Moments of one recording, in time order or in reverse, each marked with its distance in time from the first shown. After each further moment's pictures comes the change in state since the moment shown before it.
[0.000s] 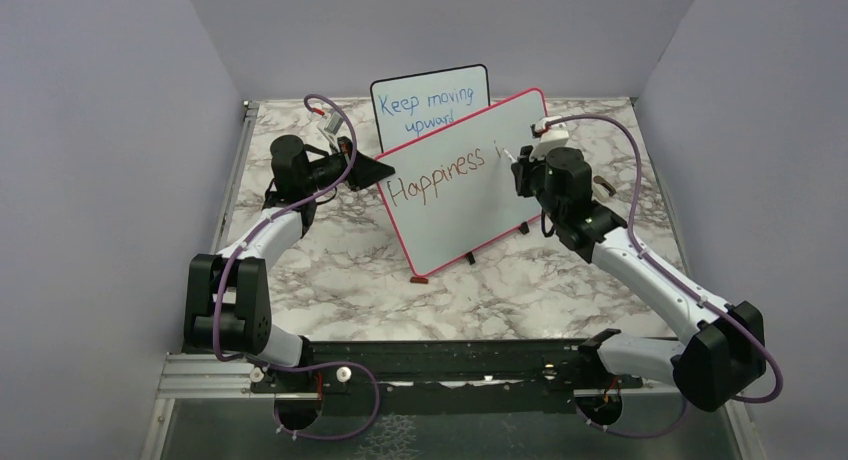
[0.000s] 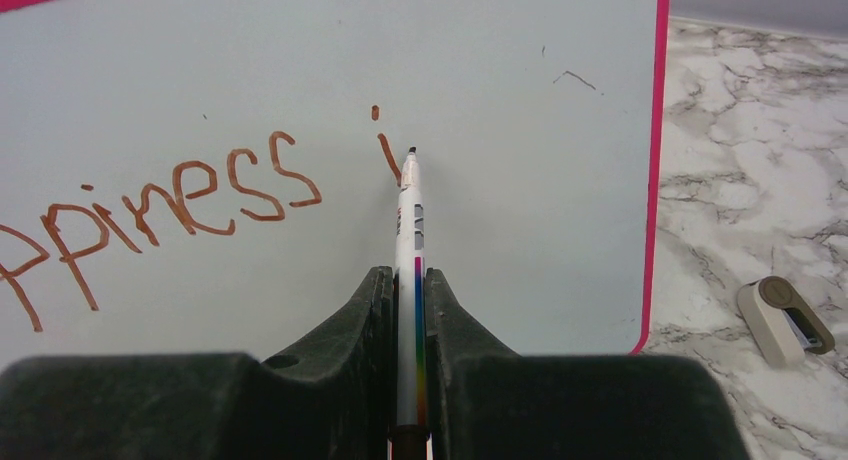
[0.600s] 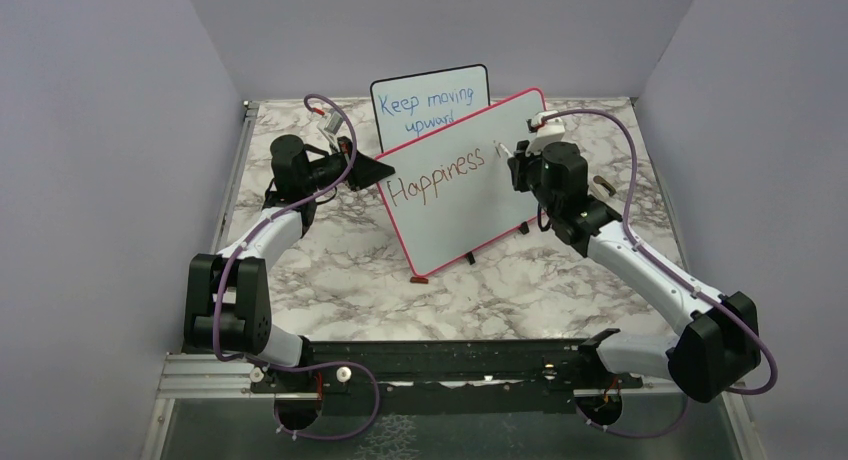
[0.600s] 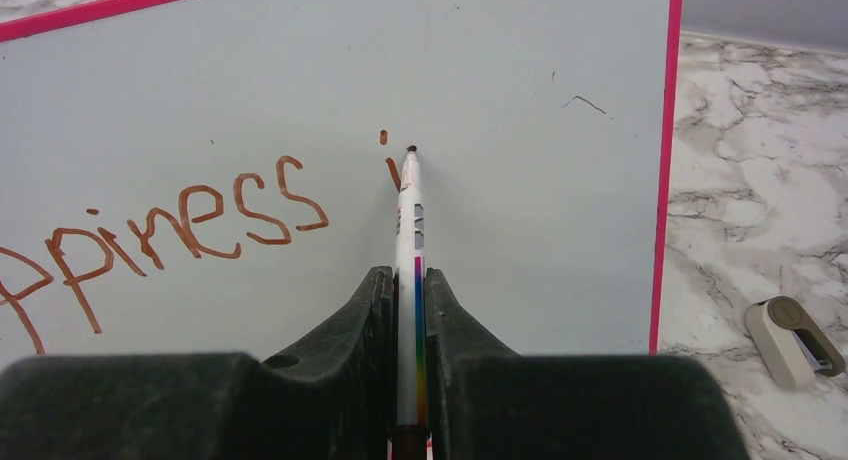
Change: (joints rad) left arm 0.000 0.000 0.001 -0.001 0.000 0.000; right arm -0.005 0.051 0.039 0.032 -0.009 -0.007
